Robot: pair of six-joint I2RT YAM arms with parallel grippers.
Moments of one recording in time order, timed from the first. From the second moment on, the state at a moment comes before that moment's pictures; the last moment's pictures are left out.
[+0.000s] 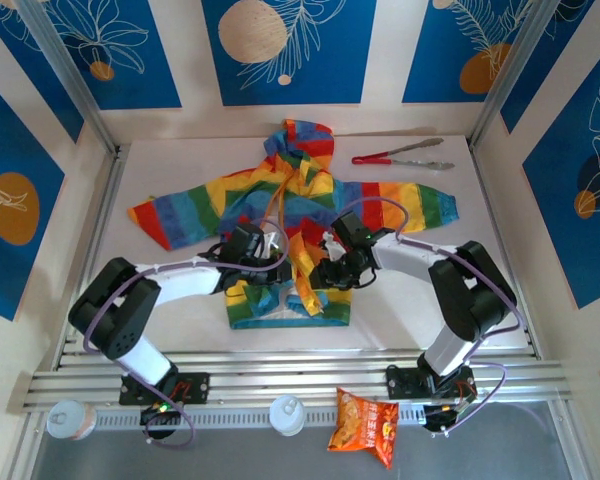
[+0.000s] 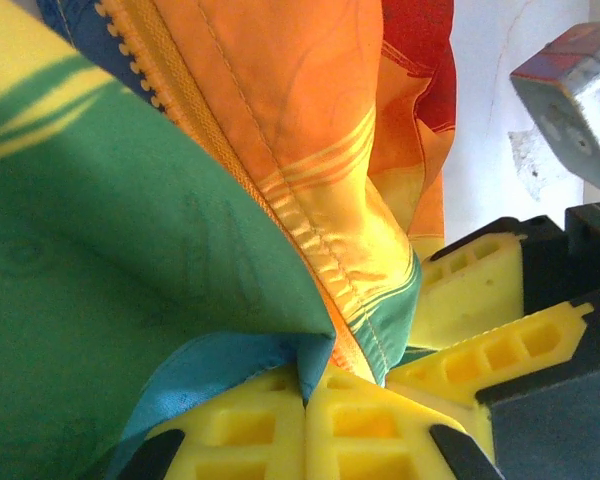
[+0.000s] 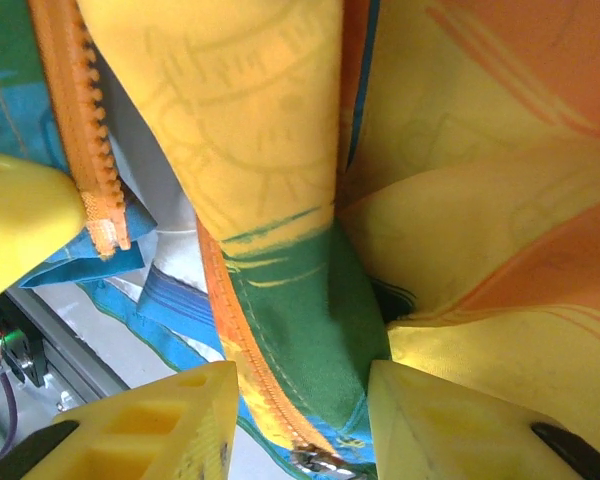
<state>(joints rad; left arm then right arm) -0.65 1.59 0.74 0.04 0.48 -0.78 0.57 1.66 0.91 -0.51 -0.55 0.44</state>
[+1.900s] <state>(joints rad) -0.60 1.51 0.69 0.01 0.48 -0.75 0.74 1.59 0.97 -0.53 -0.44 0.57</state>
